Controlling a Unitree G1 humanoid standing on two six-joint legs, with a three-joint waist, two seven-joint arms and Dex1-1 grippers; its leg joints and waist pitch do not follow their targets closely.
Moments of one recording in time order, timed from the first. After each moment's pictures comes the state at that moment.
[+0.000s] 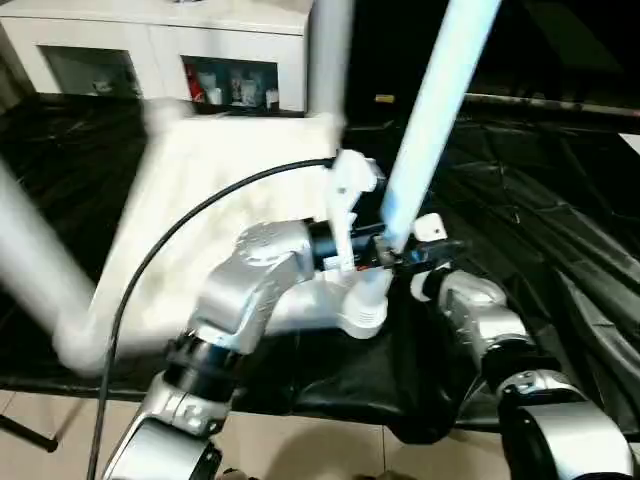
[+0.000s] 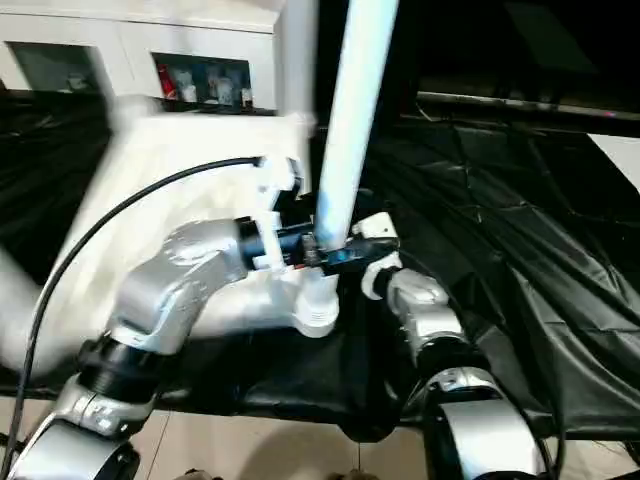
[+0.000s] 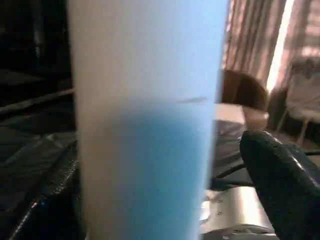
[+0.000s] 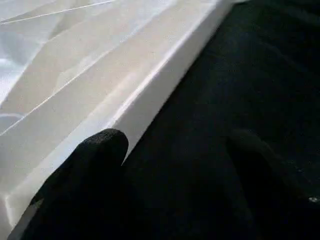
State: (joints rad) left arm -0.63 0.06 -0.25 0.11 -0.32 0.38 -0.84; right arm -0.69 -0.12 -0.04 1.05 0.04 -0.12 0.63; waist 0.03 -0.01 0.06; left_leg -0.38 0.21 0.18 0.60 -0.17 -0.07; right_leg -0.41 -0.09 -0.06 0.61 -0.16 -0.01
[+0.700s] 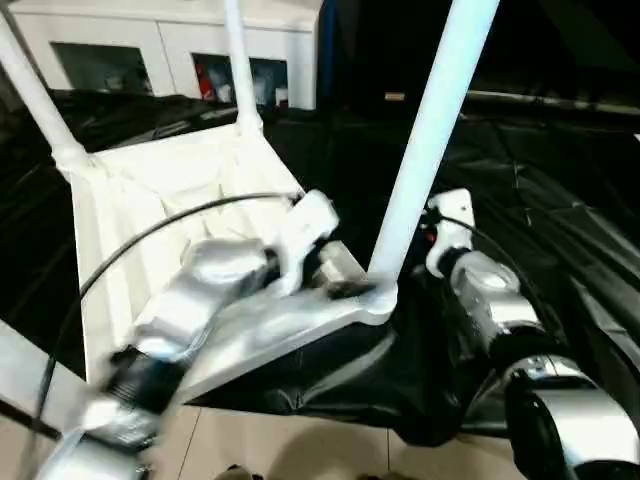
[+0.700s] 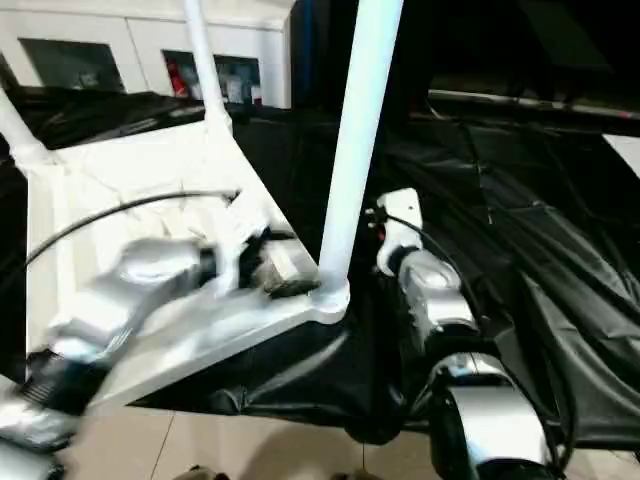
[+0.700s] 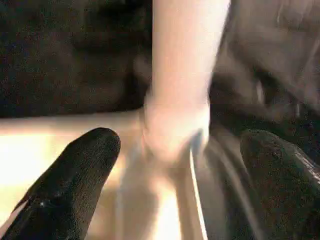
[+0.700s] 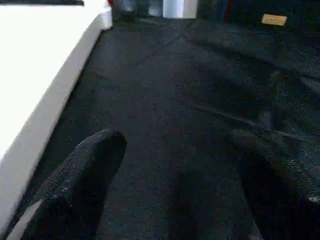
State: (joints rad) left arm -0.50 0.42 -0.37 -0.01 -0.18 0.66 -0.88; right arm -0.70 -0.23 -0.12 1.02 0.07 -0.14 0.47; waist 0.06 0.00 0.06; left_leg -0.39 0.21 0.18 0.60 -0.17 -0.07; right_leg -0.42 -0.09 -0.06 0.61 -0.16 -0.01
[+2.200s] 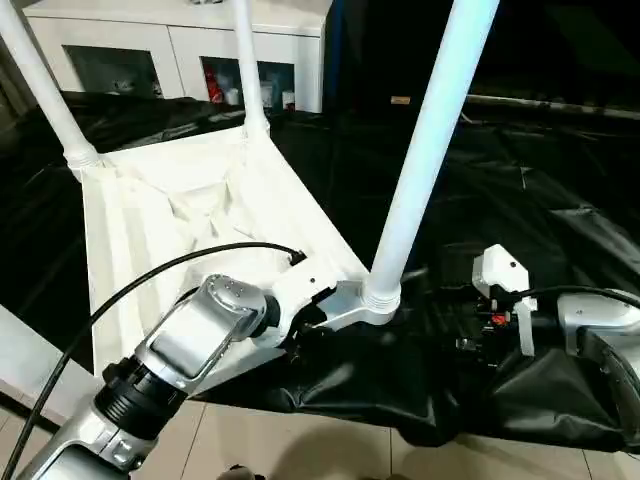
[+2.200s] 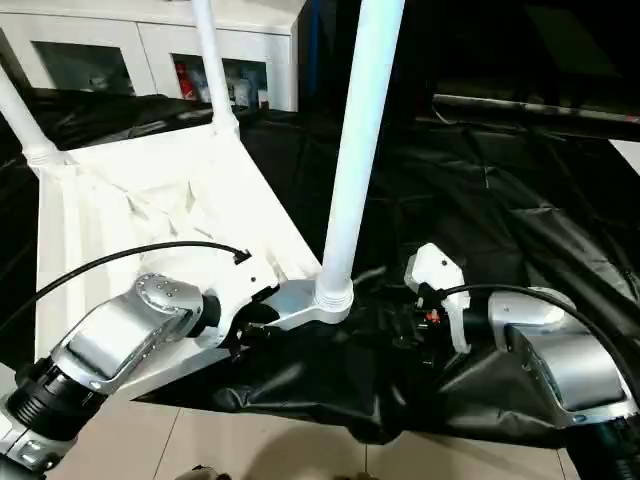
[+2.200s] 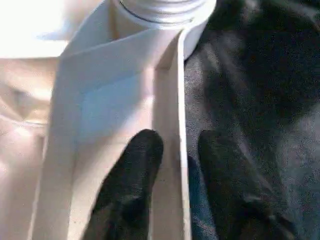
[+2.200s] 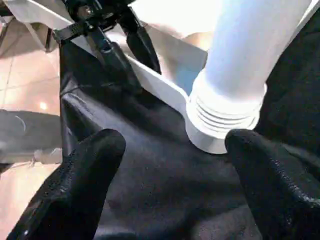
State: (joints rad) left arm -0.51 0.42 -0.51 -0.01 -0.11 0.88 -0.83; right arm -0.22 -0.69 0.11 -0.08 0.31 0.49 1.14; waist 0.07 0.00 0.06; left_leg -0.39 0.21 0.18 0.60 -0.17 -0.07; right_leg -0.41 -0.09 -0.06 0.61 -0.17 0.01
